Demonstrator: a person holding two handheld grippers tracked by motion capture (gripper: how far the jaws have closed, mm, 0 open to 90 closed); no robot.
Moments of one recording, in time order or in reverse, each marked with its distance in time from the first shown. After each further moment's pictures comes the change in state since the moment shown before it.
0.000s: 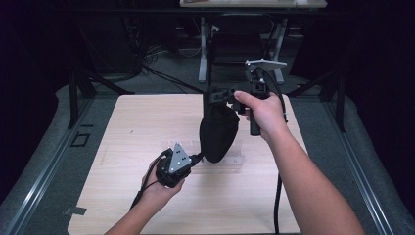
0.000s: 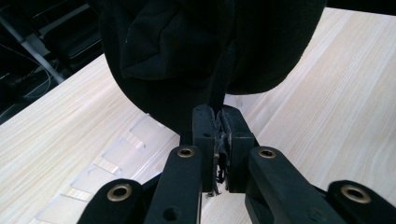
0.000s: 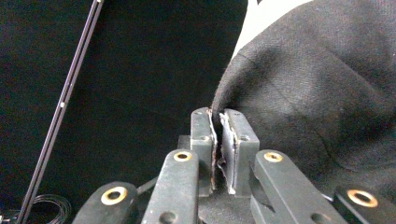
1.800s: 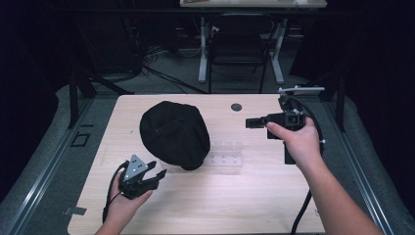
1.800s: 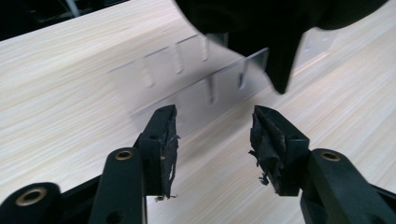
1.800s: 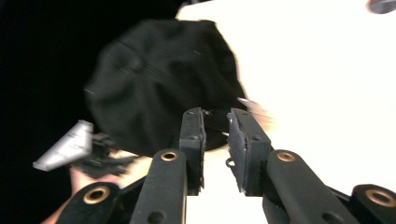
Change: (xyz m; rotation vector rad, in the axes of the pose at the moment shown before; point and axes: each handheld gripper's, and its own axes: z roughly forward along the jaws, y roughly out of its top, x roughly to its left) left arm 0.051 -0.098 -0.041 0.015 0.084 -0.264; right arm -0.045 -0.062 -0.059 -0.085 -0.291 -0.141
